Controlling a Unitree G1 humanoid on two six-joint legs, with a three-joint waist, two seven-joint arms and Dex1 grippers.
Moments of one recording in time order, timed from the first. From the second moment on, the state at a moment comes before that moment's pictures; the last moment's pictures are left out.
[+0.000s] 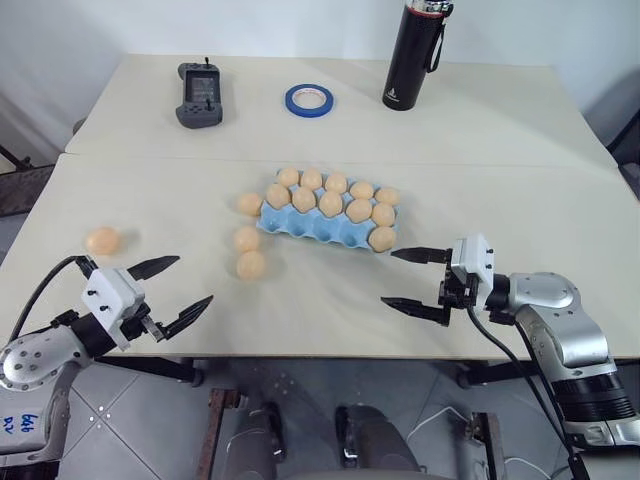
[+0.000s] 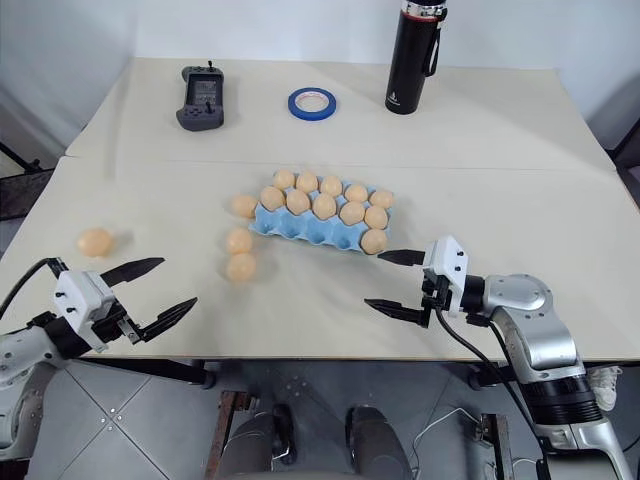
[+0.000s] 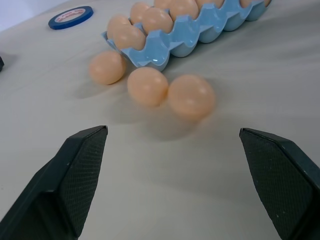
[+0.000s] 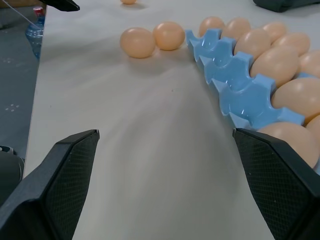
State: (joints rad) left arm 0.13 0.68 0.37 -0.22 -0.37 0.02 -0.80; right arm -0.30 -0.65 0.02 -0.04 0.43 0.13 1.14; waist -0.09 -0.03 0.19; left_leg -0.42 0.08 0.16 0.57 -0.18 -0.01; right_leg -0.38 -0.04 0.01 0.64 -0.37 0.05
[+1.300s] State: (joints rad) left arm -0.17 0.24 0.03 -0.01 -0.11 0.08 -0.32; right arm -0.24 -0.52 0.03 -0.08 0.40 0.00 1.08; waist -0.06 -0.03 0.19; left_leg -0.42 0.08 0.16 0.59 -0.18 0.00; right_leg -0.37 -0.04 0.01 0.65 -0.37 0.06
